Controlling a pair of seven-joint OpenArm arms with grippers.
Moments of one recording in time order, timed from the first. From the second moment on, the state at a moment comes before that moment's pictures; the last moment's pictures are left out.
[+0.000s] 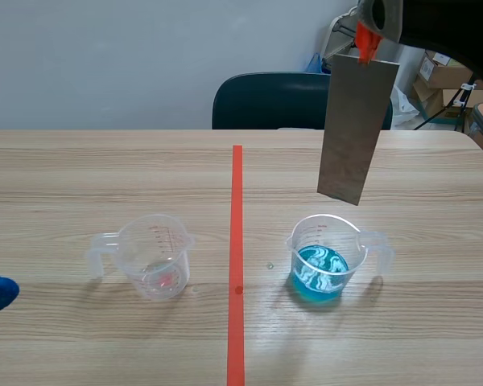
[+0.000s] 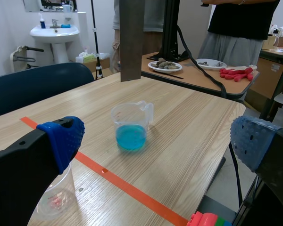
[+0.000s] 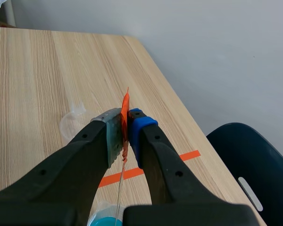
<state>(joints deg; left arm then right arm) 65.8 -43.2 0.6 110.2 -0.1 -21.7 -60.7 -9.8 57.6 5.6 119.3 46.0 45.4 -3.4</state>
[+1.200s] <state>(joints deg) 65.8 -43.2 0.6 110.2 -0.1 -21.7 -60.7 -9.8 57.6 5.6 119.3 46.0 45.4 -3.4</state>
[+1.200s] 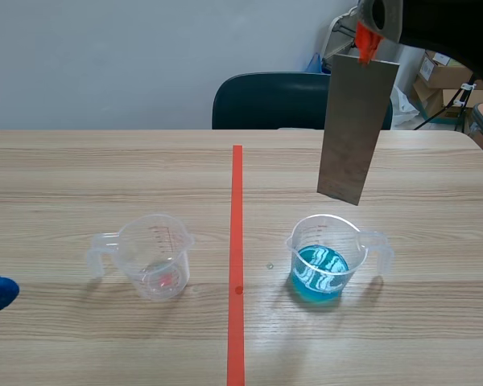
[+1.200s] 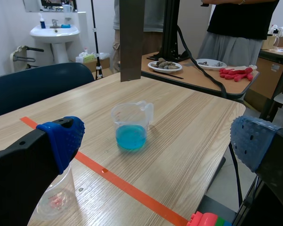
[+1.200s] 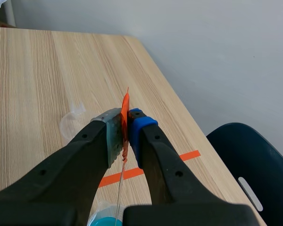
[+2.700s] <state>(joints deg) 65.8 -43.2 0.6 110.2 -0.1 -21.7 -60.7 -9.8 57.6 5.6 119.3 46.0 45.4 -3.9</state>
